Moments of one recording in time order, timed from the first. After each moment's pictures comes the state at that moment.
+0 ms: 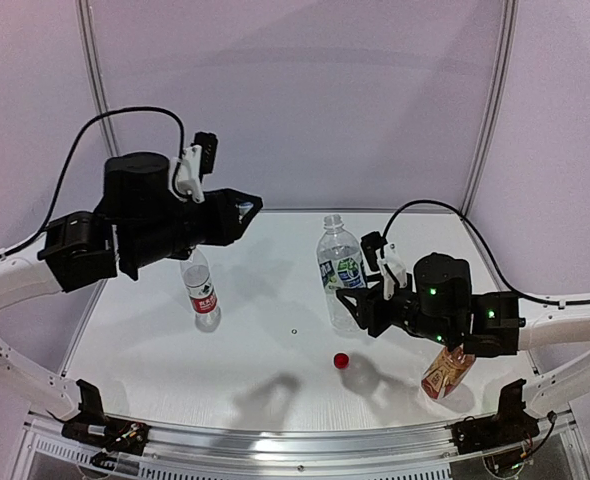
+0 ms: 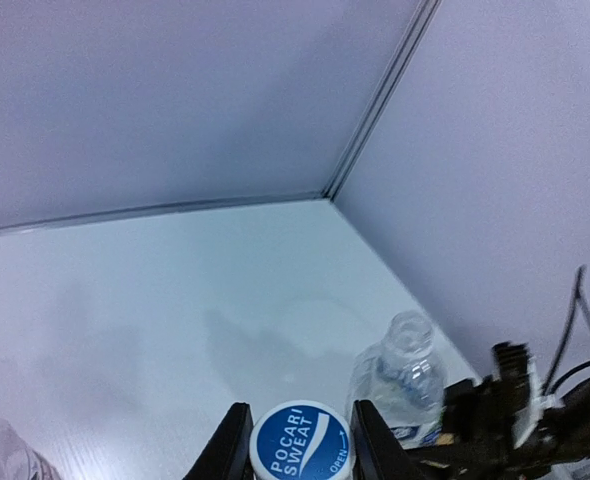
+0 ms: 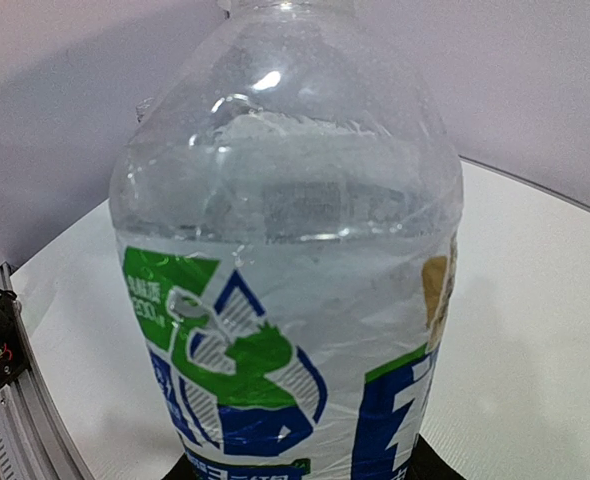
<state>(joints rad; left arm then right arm) -1.08 1.21 1.25 -0.24 -0.38 -0.49 1.15 1.14 0.71 0.10 0.37 0.32</state>
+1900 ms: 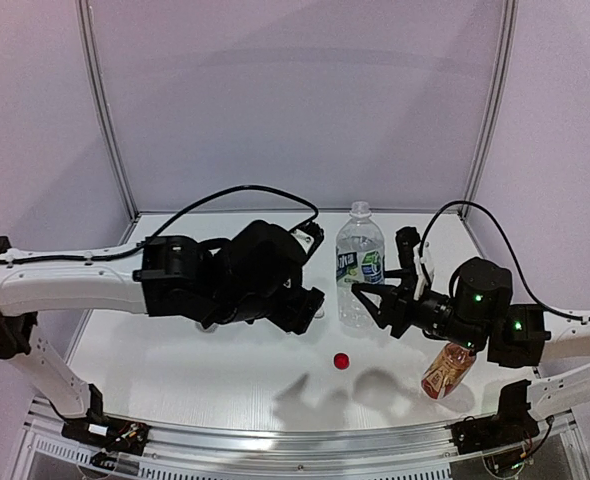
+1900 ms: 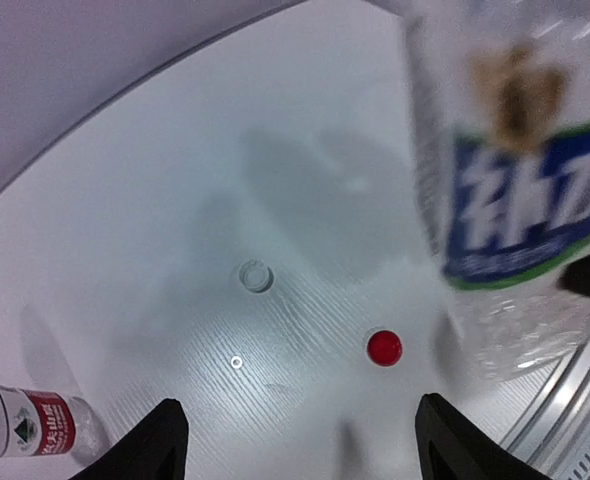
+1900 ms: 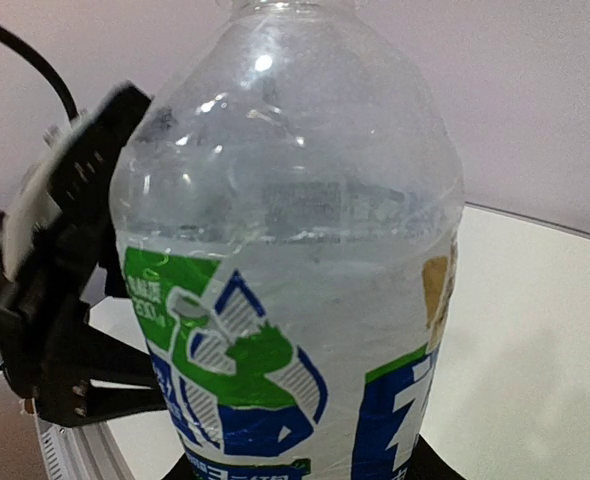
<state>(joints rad) -1.29 1.63 1.44 -0.61 -0.50 -0.40 1.15 0.93 0.59 0.22 0.31 0.33</state>
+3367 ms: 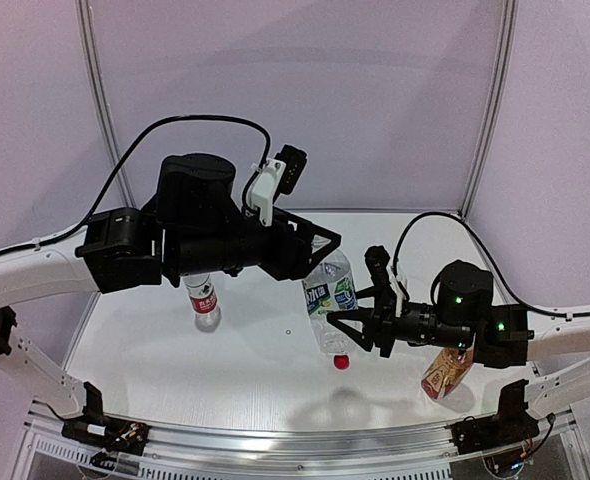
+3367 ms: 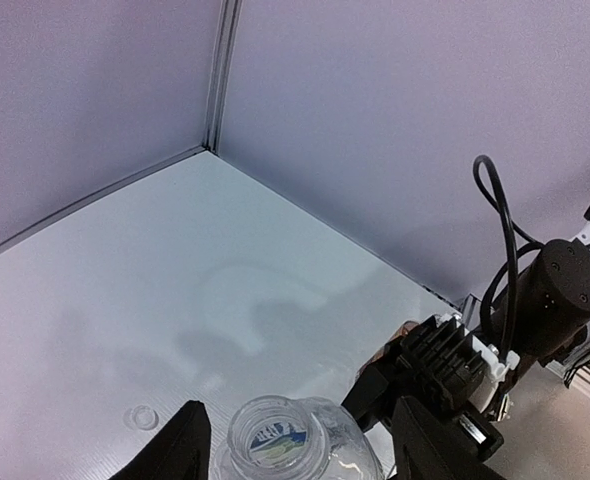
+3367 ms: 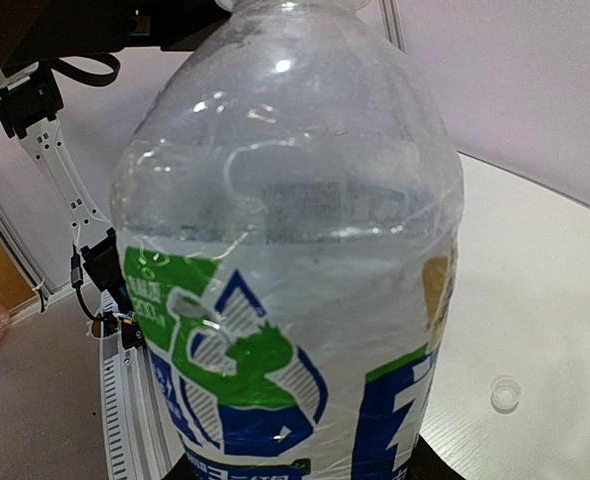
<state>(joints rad) -1.23 1.44 1.45 -0.28 -0.21 -0.31 1.15 1.04 0.59 0.30 -0.02 0.28</state>
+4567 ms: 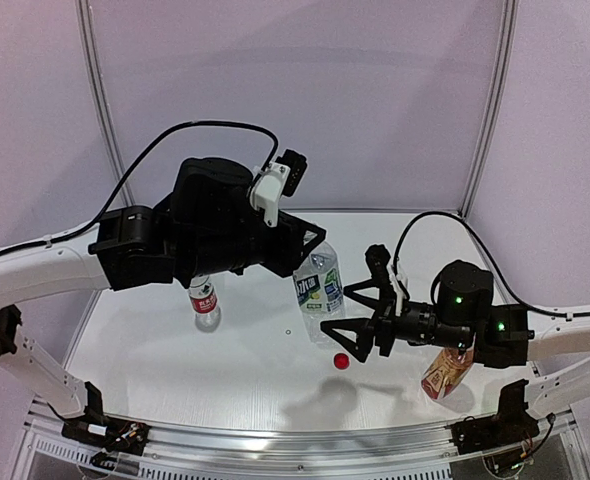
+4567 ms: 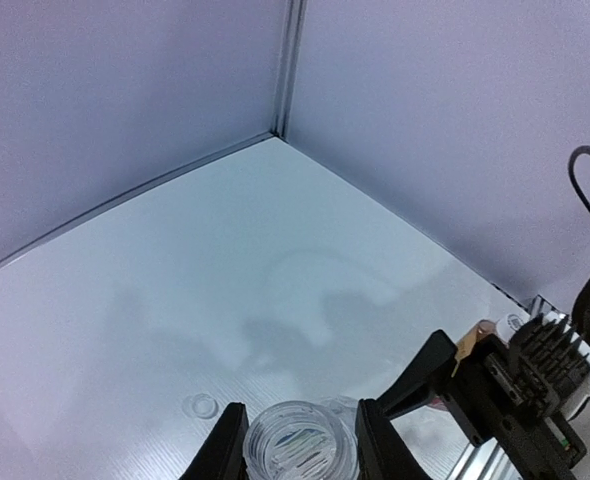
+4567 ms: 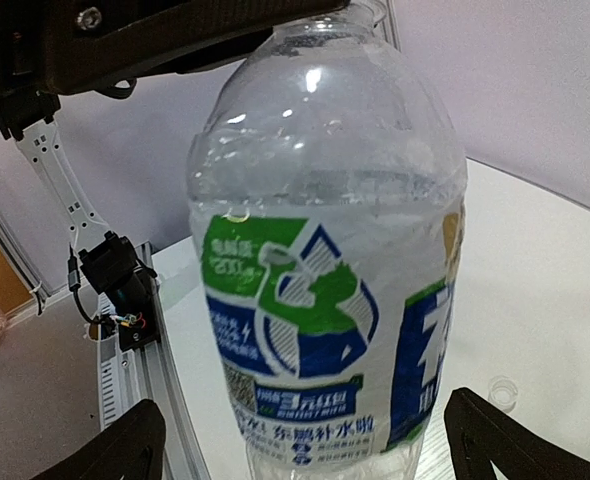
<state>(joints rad) -1.22 1.48 1.47 -0.33 -0.32 -0.29 1.15 1.04 0.59 0.30 -0.01 0.28</state>
